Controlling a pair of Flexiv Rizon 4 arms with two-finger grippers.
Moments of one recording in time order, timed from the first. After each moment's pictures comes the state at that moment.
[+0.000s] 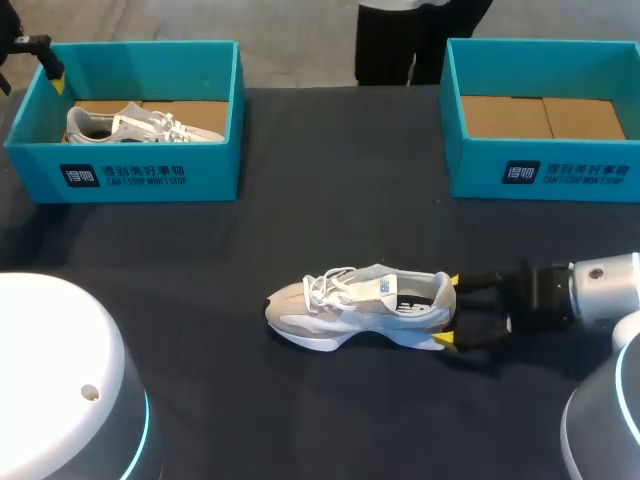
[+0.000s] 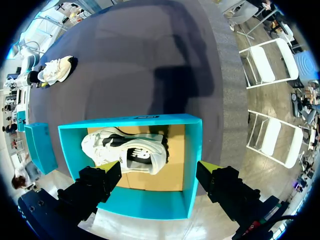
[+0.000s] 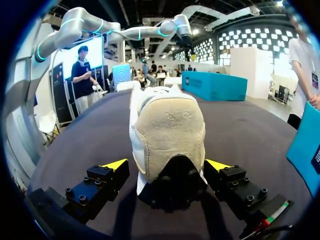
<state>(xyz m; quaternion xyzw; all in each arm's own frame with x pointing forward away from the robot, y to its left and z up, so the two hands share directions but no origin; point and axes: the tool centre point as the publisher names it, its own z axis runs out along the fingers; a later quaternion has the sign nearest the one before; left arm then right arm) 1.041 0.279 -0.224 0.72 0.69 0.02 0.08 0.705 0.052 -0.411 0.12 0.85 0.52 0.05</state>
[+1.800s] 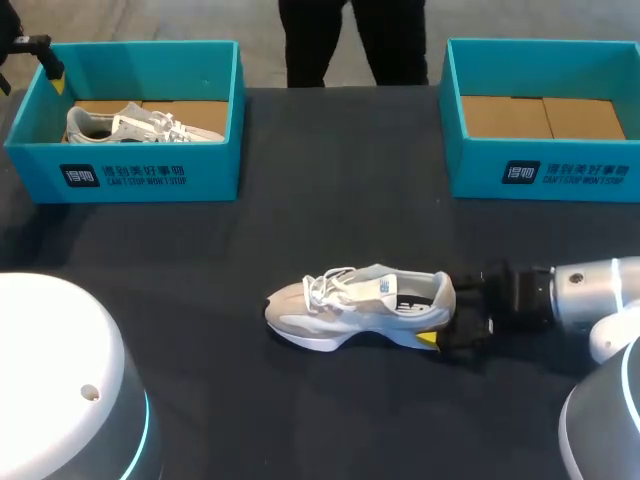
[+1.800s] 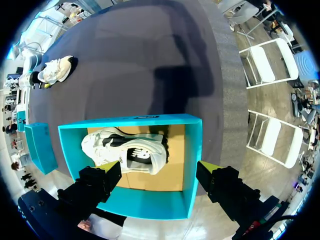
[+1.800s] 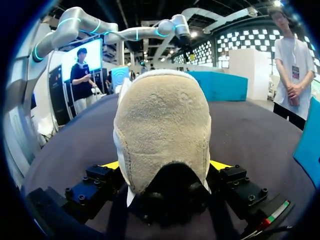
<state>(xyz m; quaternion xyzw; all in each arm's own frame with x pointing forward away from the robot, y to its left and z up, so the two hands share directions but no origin) 1.041 0.279 -0.224 0.72 0.69 0.02 0.08 0.715 0.074 -0.425 0.12 0.84 0.53 0.05</state>
